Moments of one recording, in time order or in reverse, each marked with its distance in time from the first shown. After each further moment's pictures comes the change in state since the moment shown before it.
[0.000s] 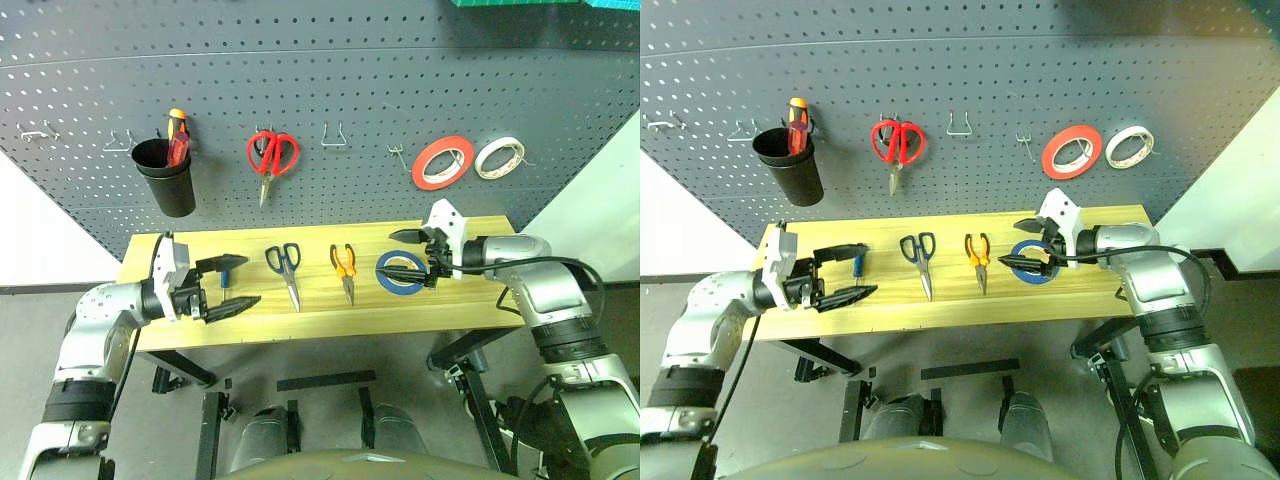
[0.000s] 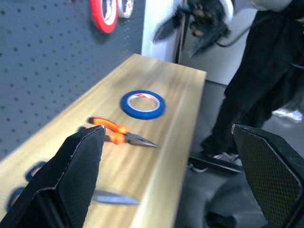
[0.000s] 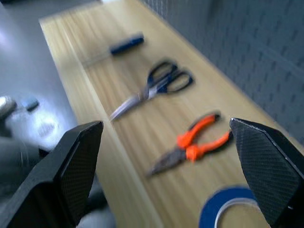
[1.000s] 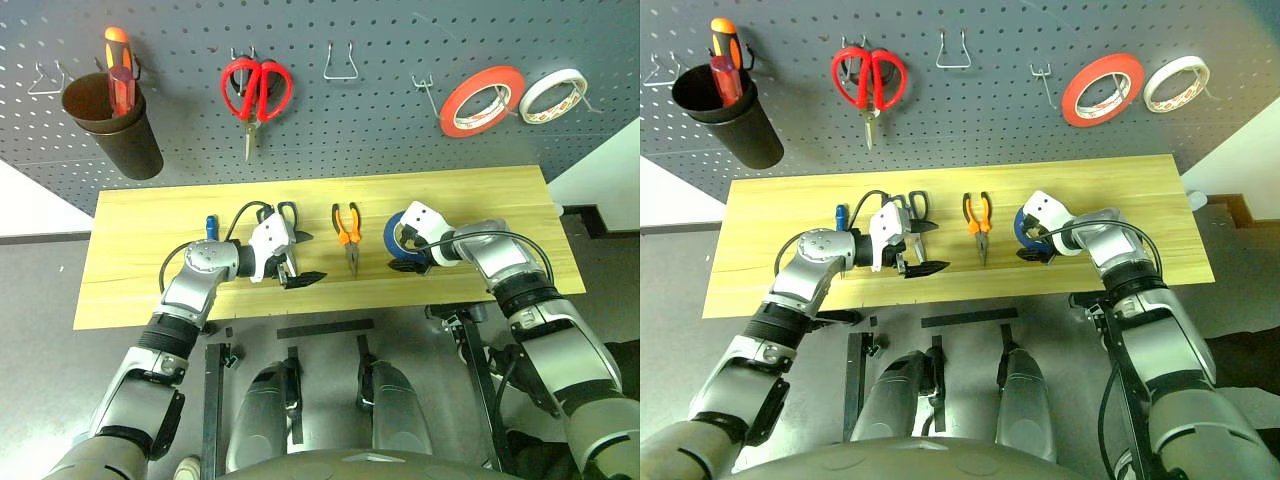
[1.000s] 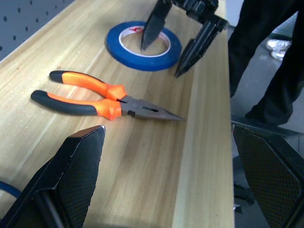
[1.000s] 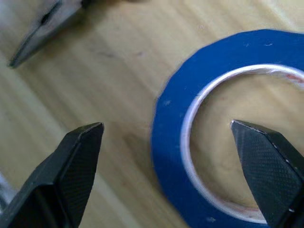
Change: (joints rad) left arm -0.323 -0.204 -0.293 0.162 0.339 0.009 0.242; right arm -0.325 0.107 0.175 0.531 -0.327 -0.020 -0.147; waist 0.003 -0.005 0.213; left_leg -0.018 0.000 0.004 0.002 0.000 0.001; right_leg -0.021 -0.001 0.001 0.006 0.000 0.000
